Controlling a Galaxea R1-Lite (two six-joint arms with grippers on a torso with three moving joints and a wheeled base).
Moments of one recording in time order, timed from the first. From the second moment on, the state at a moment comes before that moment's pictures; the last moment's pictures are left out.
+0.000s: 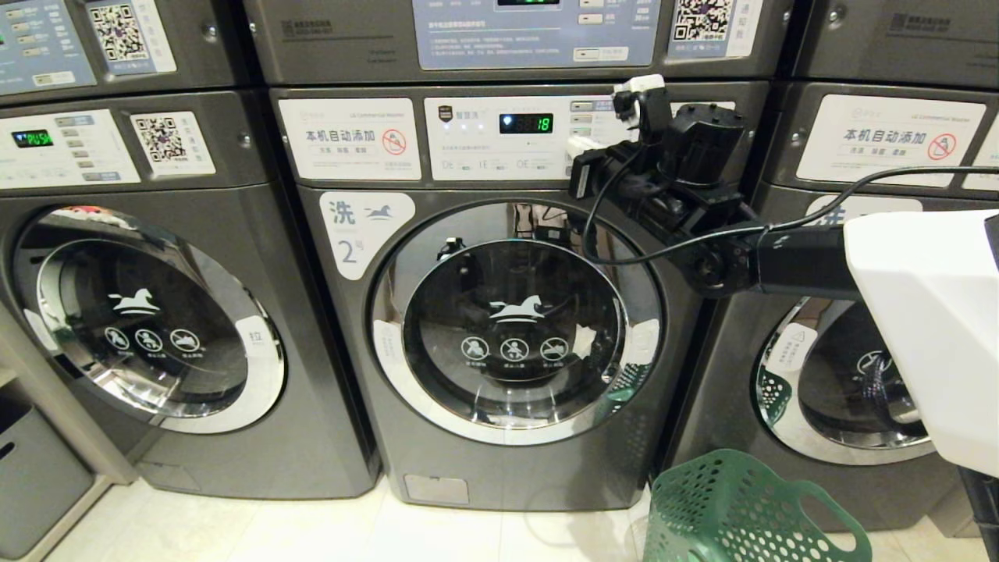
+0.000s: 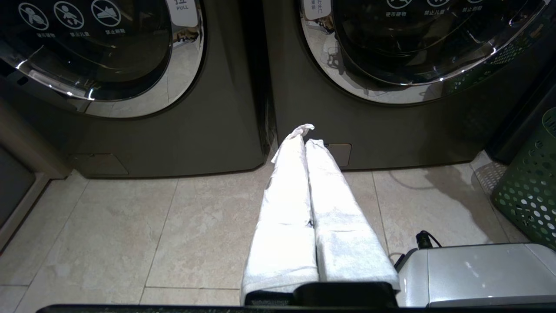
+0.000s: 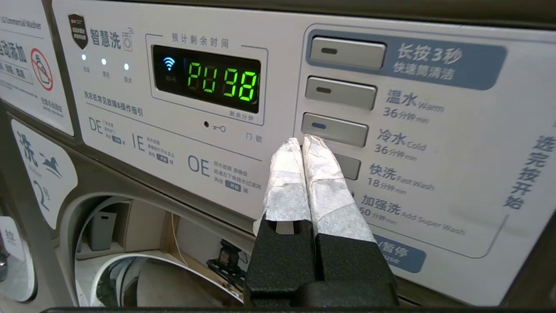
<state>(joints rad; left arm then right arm) 0.00 0.00 -0.10 0.27 -0.01 0.09 0.37 2.30 -1.95 -0.67 0.04 -0.05</state>
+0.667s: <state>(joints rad) 0.00 0.00 -0.10 0.27 -0.01 0.09 0.39 2.19 -1.75 -0.70 0.04 -0.05</state>
